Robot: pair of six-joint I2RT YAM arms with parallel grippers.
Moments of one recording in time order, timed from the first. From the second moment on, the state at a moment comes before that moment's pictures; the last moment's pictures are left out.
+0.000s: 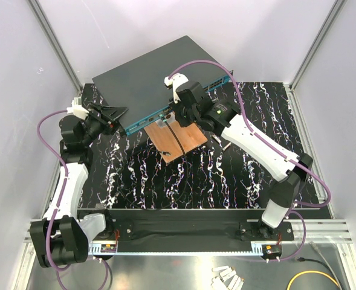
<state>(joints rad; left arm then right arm) 0.13 1.05 0.75 0.21 0.63 -1.19 0.84 1.73 1.88 -0.77 0.23 0.11</state>
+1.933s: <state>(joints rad) 0.12 1.04 0.75 0.21 0.61 -1.19 0.87 1.85 2.05 -0.82 0.31 0.07</state>
